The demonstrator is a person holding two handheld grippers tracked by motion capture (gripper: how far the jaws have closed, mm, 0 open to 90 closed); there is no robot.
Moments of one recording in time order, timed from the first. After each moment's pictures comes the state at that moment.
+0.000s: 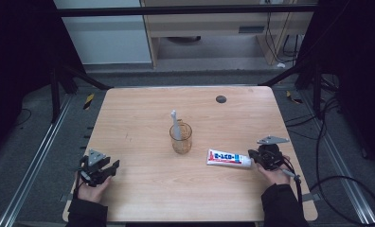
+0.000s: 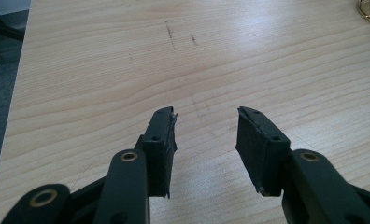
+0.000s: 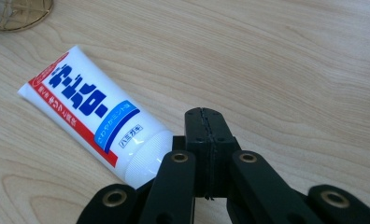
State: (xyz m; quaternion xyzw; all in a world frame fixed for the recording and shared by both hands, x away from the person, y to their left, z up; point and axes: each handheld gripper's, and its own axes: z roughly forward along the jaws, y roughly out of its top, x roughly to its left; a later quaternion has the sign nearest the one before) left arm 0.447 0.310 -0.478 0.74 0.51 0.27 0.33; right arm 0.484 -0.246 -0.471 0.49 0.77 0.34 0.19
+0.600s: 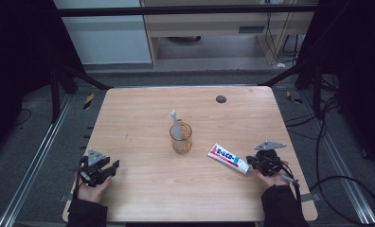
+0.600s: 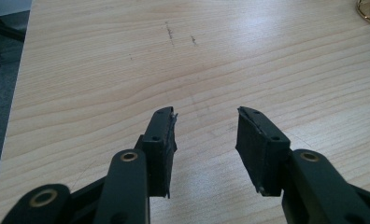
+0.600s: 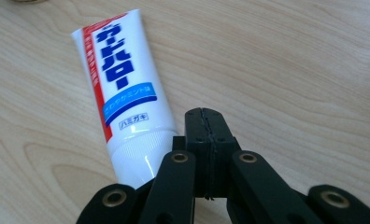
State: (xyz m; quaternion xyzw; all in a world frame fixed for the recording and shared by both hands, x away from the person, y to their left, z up) left arm 0.446 0.310 -0.477 0.74 0.51 0.27 0.33; right arm 0.467 -0.239 -0.476 0.48 0.79 0.33 0.18
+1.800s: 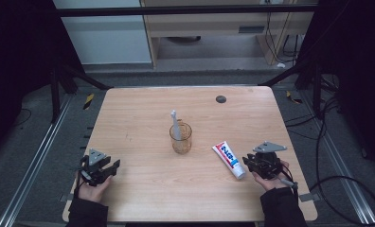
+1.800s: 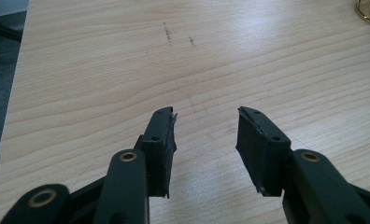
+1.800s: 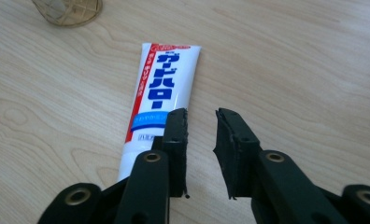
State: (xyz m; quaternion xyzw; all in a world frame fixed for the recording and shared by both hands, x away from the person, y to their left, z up) left arm 0.448 0.308 -0.477 0.74 0.51 0.27 0.33; right arm 0.449 -0.223 -0.446 0.46 0.79 0.34 0.21
